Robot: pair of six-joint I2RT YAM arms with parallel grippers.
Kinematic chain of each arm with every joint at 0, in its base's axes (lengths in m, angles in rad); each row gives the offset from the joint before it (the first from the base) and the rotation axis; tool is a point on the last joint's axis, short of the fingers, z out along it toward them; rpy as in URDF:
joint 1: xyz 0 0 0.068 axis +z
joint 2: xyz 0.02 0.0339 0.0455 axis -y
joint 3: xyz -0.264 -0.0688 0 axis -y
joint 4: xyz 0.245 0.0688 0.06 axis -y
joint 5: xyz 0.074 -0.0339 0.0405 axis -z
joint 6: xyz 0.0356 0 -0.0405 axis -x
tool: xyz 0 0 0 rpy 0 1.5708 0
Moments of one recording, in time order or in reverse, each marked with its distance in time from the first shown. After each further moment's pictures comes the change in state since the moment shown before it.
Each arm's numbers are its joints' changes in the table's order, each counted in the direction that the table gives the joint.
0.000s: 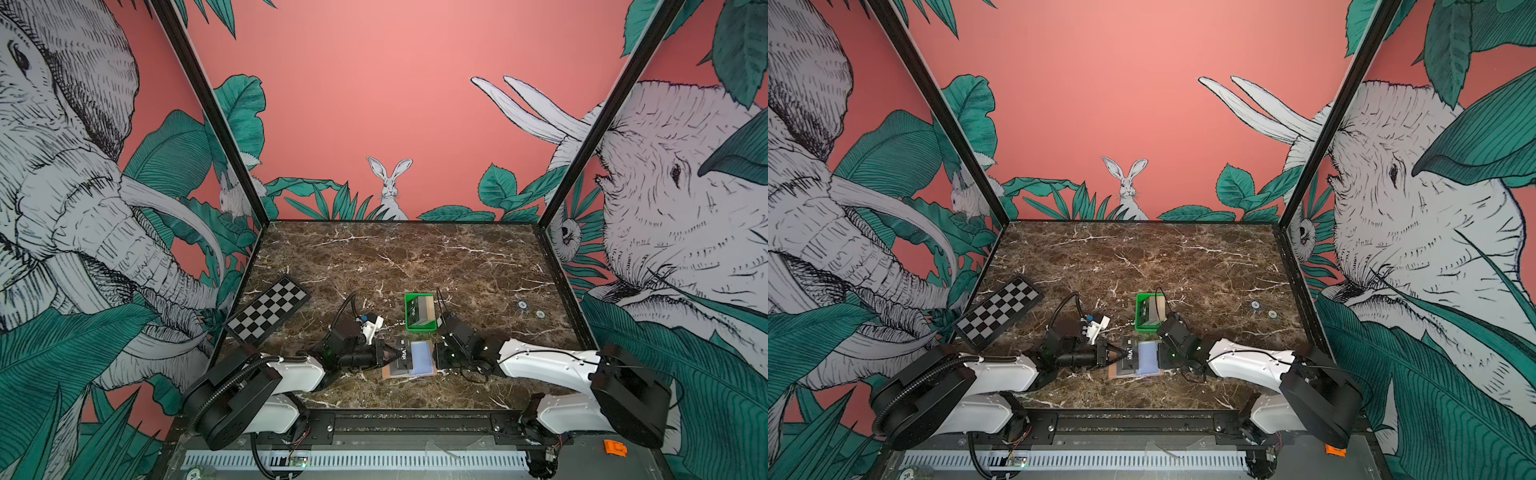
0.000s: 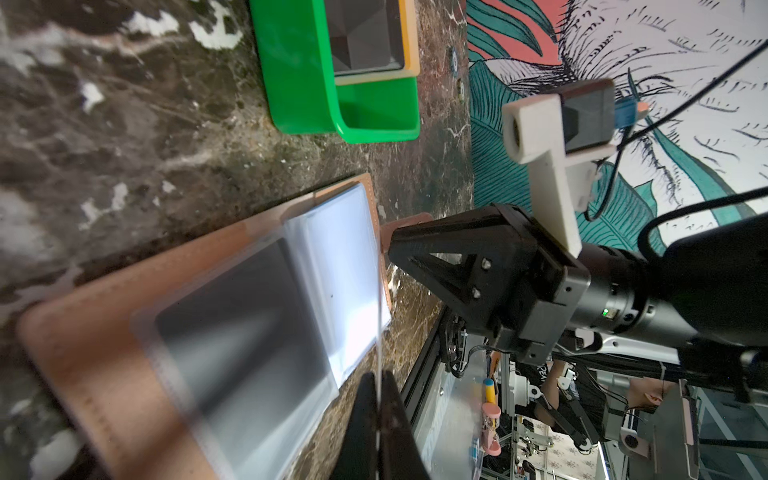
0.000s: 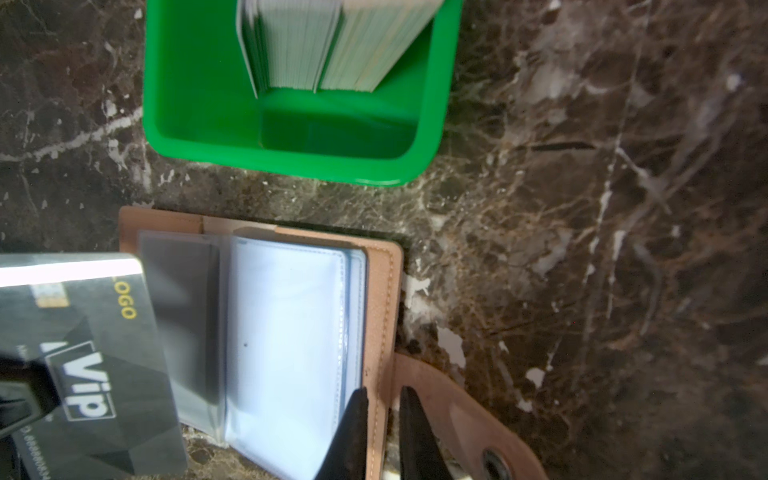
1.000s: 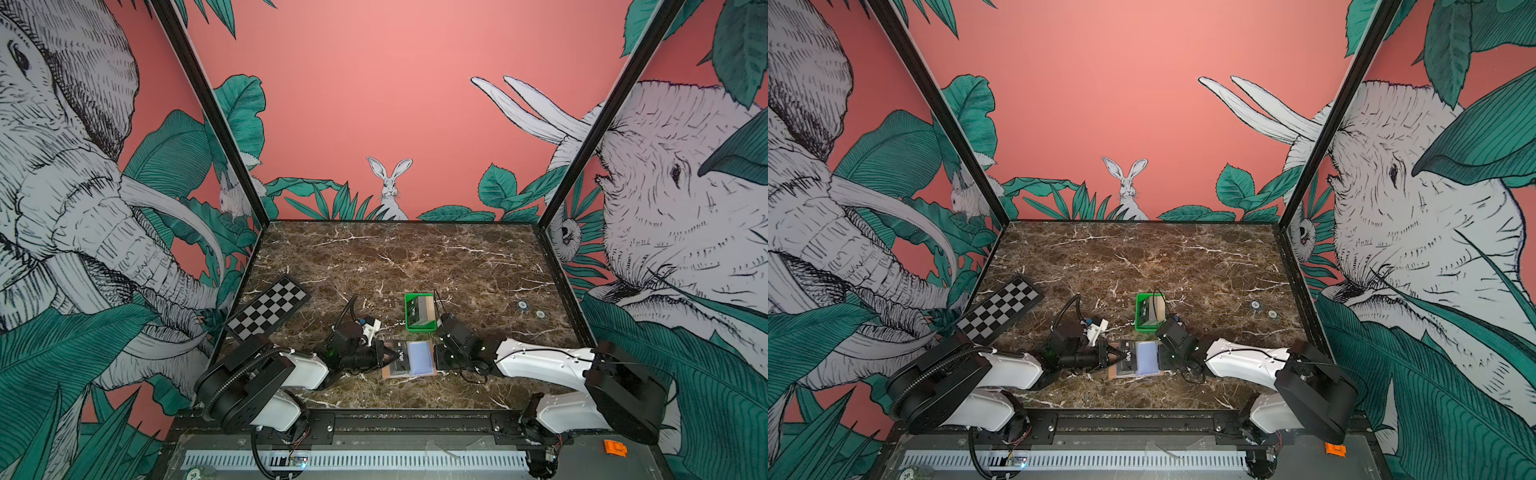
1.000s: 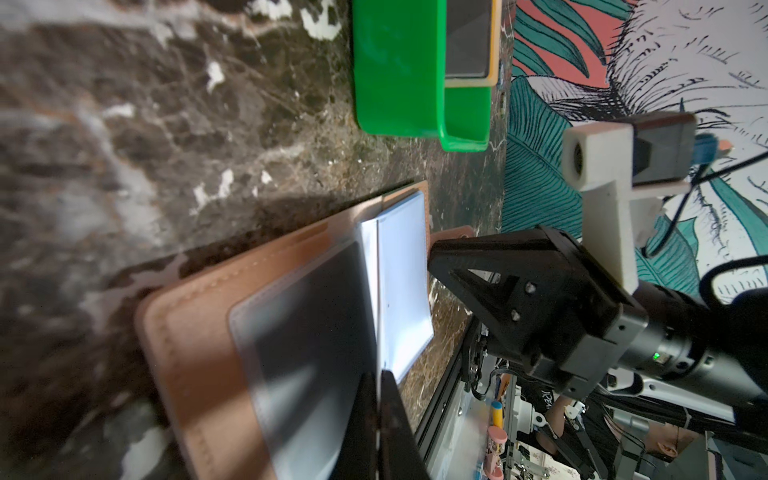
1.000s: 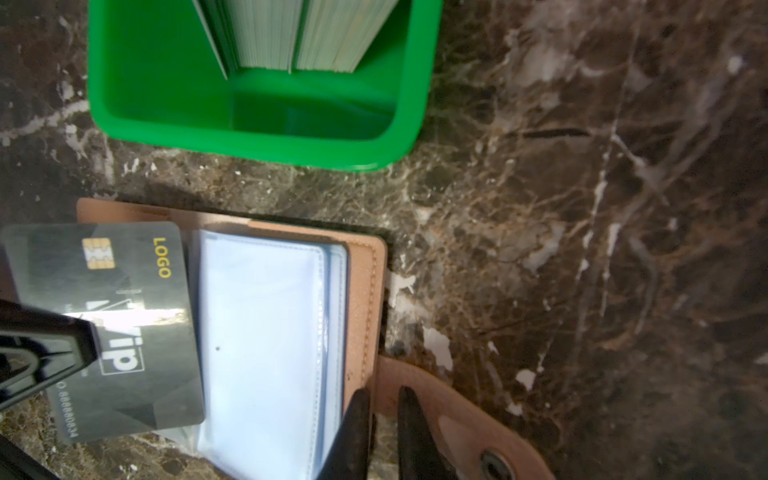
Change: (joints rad) left arm 0.000 -0.094 -0.006 0.026 -0.047 0.053; right arm 0.010 -0.025 0.000 -0.005 0.019 0.007
